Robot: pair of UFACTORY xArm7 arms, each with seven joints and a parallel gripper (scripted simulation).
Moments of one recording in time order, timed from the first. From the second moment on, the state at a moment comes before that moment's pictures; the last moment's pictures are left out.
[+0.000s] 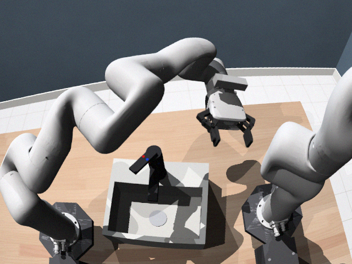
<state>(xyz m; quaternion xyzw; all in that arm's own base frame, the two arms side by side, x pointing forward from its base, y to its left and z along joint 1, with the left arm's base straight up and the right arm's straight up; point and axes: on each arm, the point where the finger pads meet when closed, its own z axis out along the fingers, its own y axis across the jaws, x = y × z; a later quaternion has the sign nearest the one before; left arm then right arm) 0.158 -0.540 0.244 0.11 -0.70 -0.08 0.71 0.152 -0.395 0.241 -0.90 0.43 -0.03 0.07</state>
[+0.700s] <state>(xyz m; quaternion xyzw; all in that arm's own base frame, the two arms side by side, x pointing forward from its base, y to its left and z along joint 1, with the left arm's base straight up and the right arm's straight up) 0.158 -0.540 0.244 0.11 -0.70 -0.08 0.71 0.047 -0.403 0.246 -0.78 0.63 -0.01 0.02</state>
